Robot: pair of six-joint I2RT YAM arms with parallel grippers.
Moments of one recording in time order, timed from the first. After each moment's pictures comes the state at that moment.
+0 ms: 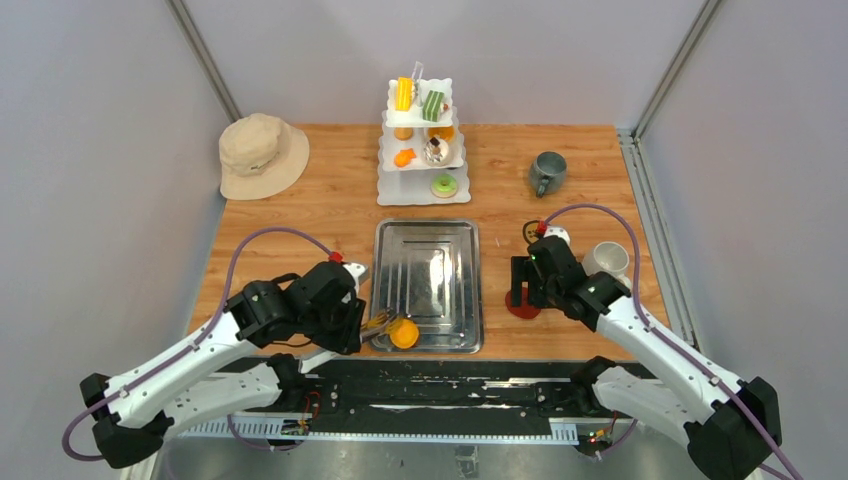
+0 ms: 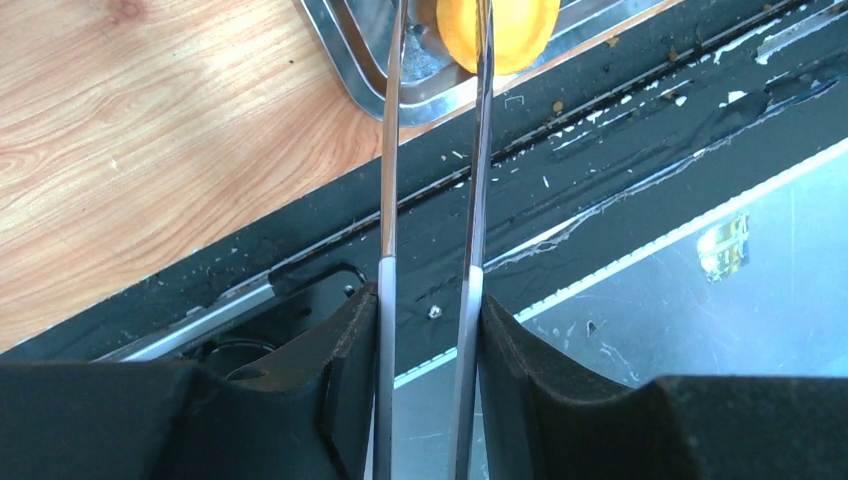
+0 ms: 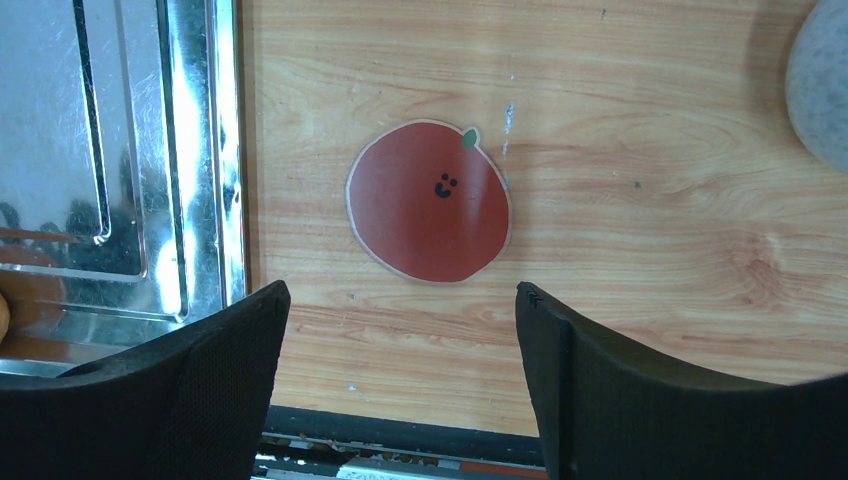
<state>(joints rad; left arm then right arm) -0.93 0.78 0.85 -1.15 0.02 -0.56 0.59 0.92 0.67 -0.70 0.24 0.46</state>
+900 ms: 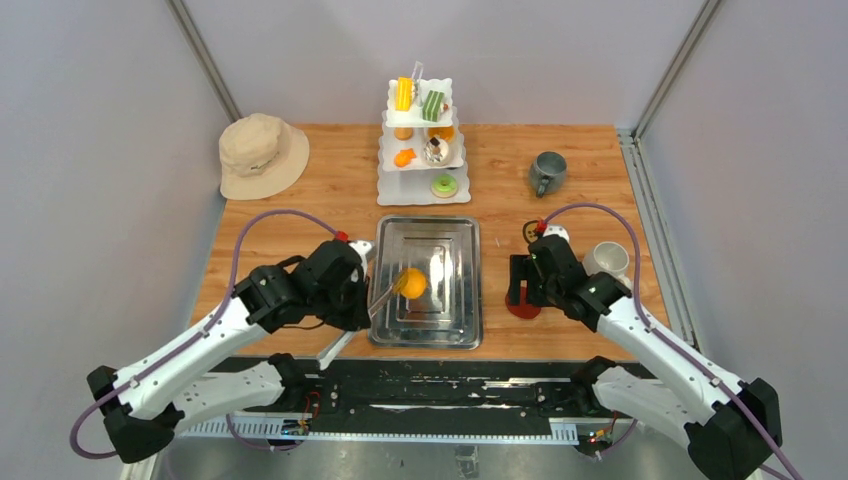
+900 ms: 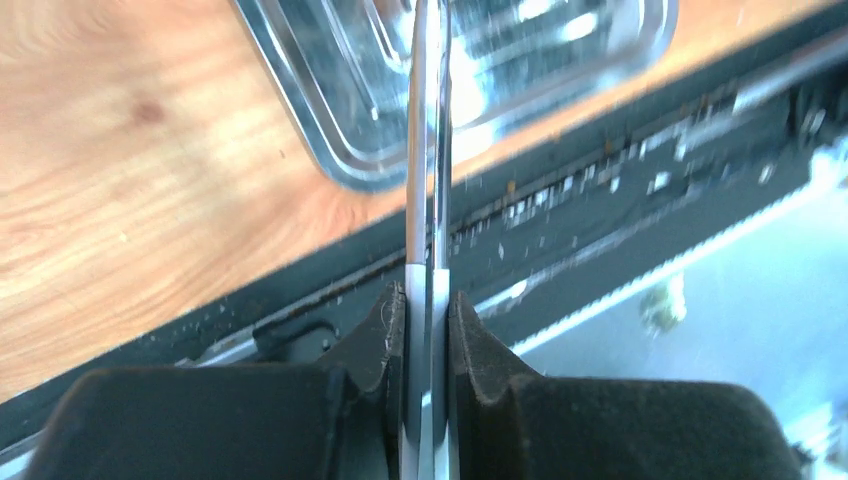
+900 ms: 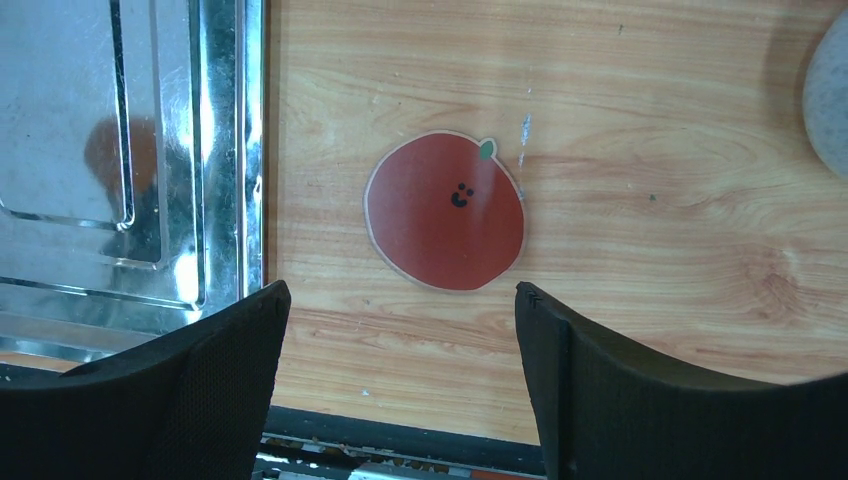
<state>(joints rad) -0.90 0.87 0.93 -1.08 0.02 -0.54 0.59 0.93 0.67 -0.67 0.22 0.46</state>
